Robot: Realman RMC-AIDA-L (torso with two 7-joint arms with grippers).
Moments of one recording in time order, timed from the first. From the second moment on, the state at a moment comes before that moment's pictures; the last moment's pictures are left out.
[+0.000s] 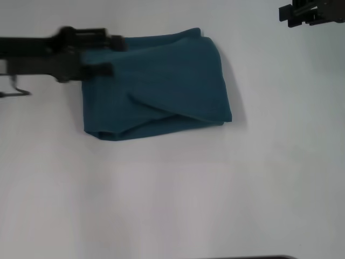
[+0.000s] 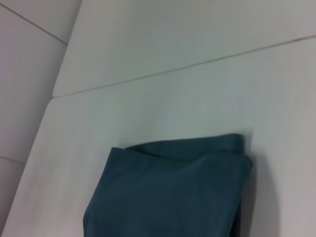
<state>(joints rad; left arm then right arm) -0.64 -2.02 -2.52 -0.74 -1.04 1.68 -2.63 0.79 1.83 -0.66 -0.77 -2.33 -1.63 2.64</state>
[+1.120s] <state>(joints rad) -0.65 -2.06 -2.46 -0.67 -1.02 1.57 -2.63 0.77 1.82 -0.65 -0.77 -2.33 -1.66 2.63</state>
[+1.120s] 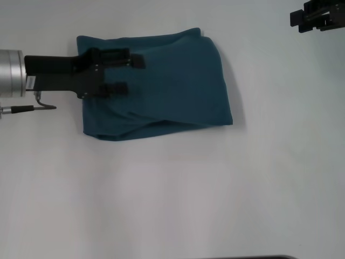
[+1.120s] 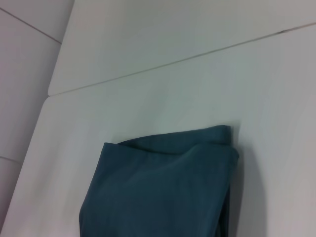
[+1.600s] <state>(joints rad) -0.66 -2.06 -2.30 -0.60 -0.98 1.48 -2.63 0.76 1.81 -0.65 -0.77 -2.33 -1.66 2.63</state>
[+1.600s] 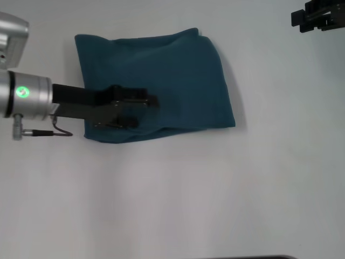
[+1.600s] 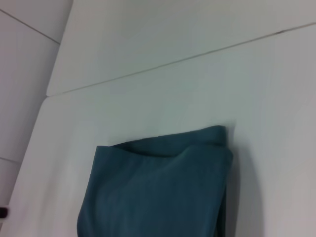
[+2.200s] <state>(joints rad) -0.65 -2.07 -2.30 -0.71 -0.97 1.53 -2.65 0.77 1.81 -0.65 -0.77 -2.33 -1.66 2.64</state>
